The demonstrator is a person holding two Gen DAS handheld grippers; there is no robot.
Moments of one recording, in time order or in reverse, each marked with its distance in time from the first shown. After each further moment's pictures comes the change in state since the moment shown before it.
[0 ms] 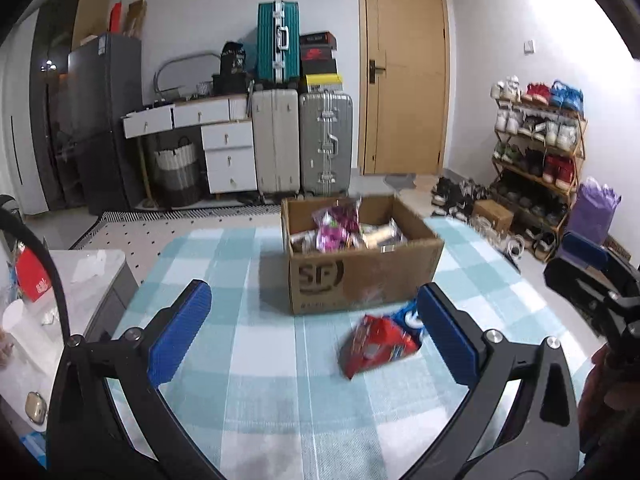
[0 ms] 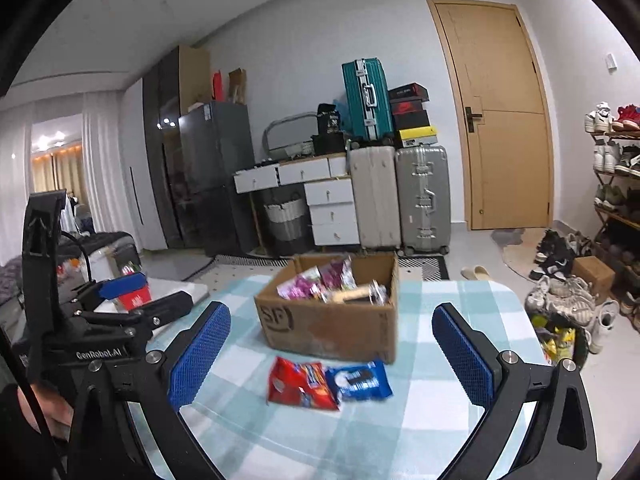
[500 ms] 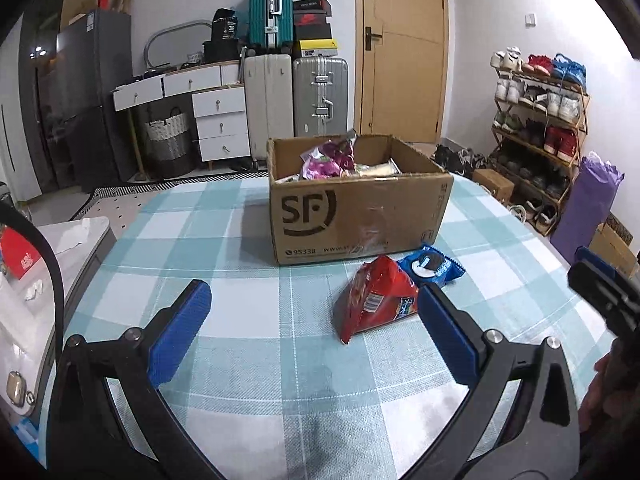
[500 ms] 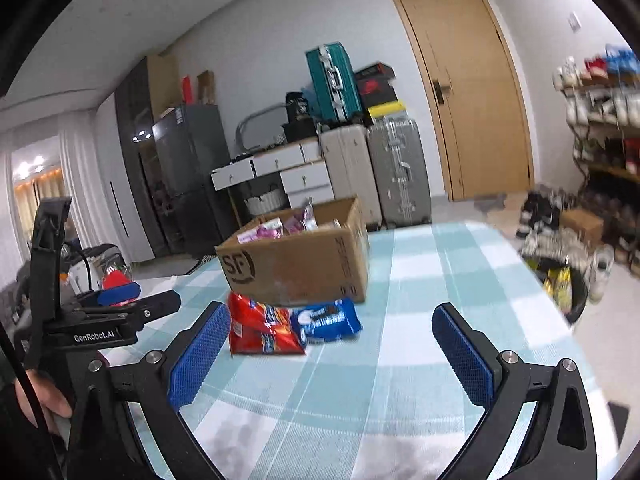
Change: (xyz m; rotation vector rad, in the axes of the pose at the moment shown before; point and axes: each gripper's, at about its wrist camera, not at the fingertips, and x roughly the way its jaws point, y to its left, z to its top) left arm 0.081 -0.016 -0.055 0.005 0.107 -0.019; right arm 0.009 -0.048 -0.096 0.141 0.029 -0.040
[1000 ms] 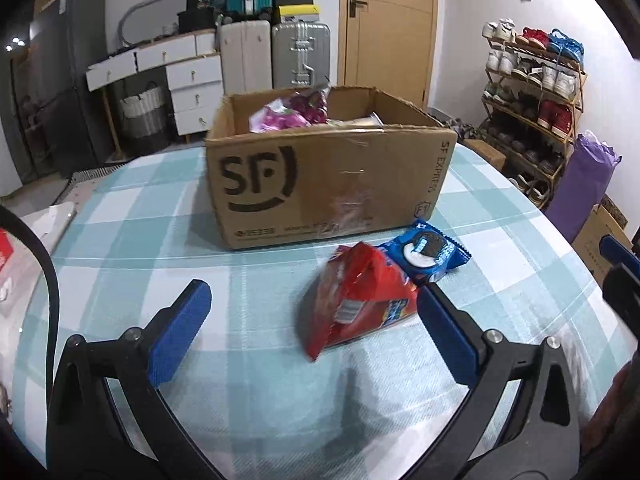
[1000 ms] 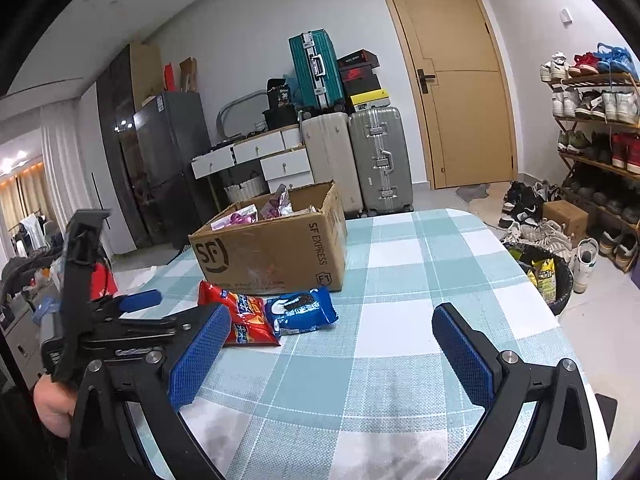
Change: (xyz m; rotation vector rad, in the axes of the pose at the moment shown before) left arm 0.095 -0.028 -0.002 0.017 0.119 -0.062; right arm 0.012 -0.005 0.000 -0.024 0.040 -0.078
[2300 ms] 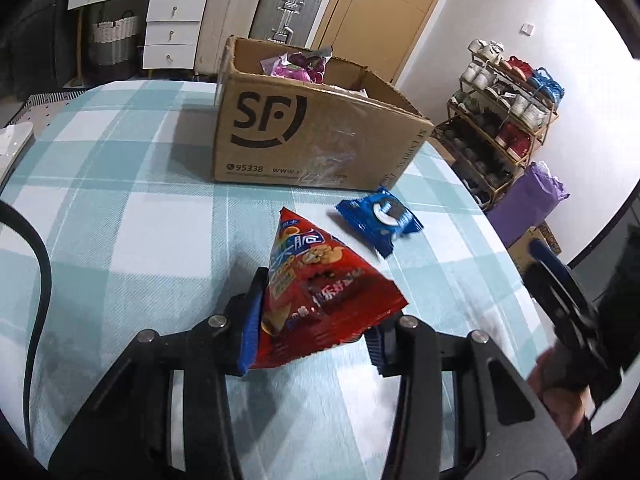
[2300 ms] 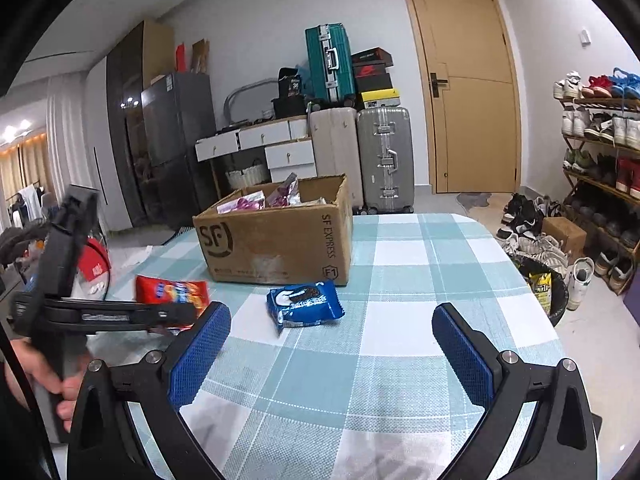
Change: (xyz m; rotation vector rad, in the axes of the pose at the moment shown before) left arm 0.089 0.003 0.018 -0.183 0.124 -0.267; right arm 0.002 0.019 -0.001 -0.082 0.023 -0.009
